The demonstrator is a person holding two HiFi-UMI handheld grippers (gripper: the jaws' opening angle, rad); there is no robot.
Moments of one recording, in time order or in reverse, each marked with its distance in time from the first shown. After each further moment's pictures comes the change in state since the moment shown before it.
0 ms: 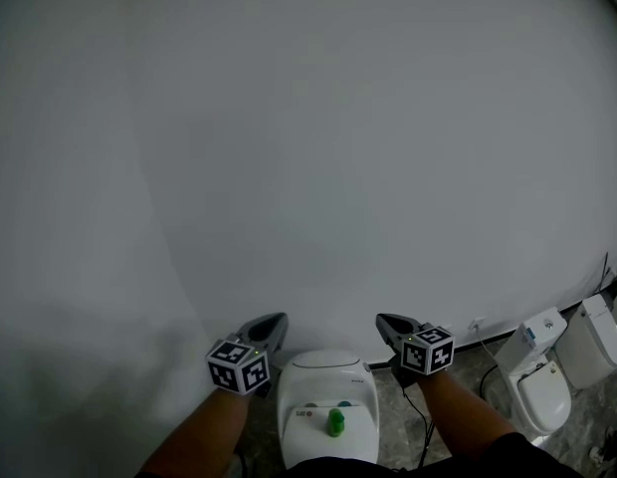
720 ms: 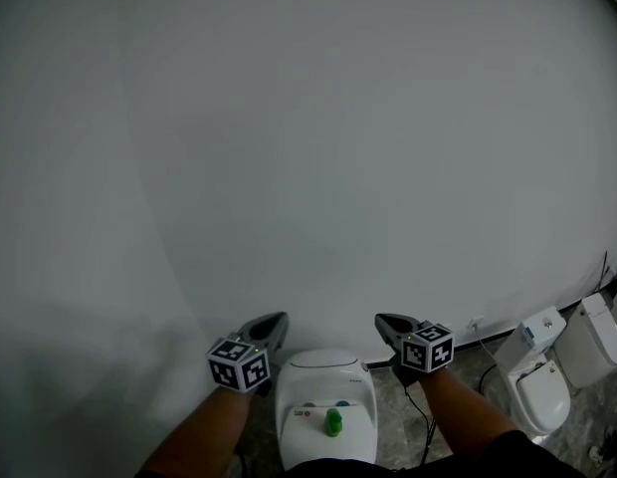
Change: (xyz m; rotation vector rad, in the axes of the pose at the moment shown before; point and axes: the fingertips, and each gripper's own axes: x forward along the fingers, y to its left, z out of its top) left arm -0.004 -0.013 0.011 -0.027 0.006 0.000; right arm -0.014 0.008 0.011 -0.013 0.030 0.025
